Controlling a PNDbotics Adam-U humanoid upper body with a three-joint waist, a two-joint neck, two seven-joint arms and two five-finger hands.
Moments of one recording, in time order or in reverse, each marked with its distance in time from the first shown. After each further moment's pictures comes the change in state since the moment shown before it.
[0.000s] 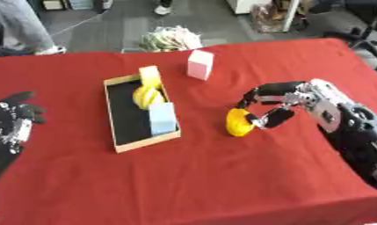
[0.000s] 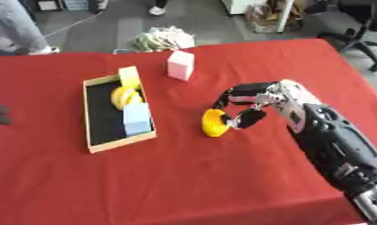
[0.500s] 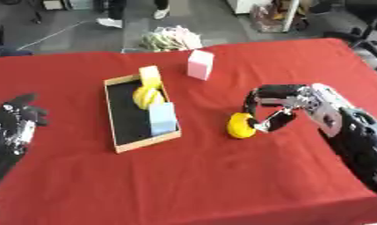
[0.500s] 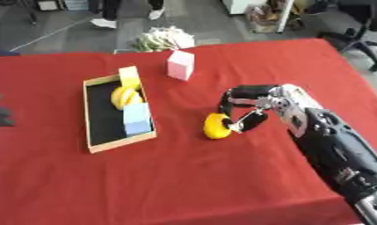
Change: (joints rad) left arm 0.006 -0.015 0.000 0.006 0.000 0.000 0.000; right arm 0.010 0.005 -0.018 -0.050 -0.078 -0.107 -0.160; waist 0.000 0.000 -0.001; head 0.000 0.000
